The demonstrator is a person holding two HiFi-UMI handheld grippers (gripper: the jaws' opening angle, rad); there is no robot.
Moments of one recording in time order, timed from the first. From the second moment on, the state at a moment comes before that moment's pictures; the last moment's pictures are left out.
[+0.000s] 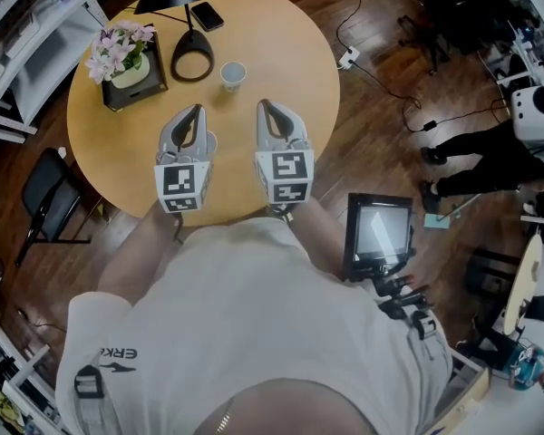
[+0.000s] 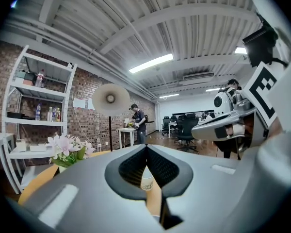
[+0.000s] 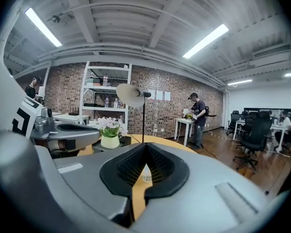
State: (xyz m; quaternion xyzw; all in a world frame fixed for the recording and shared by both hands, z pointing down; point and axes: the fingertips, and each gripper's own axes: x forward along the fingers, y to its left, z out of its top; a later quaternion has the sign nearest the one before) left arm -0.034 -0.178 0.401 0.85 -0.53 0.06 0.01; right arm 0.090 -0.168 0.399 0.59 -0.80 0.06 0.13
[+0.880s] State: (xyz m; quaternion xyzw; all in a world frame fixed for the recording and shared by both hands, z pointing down) left arm 0.007 -0.290 0.489 0.78 -0.59 0.16 0.10; right arm 0.112 -0.302 0.510 0.48 -0.84 0.16 0.19
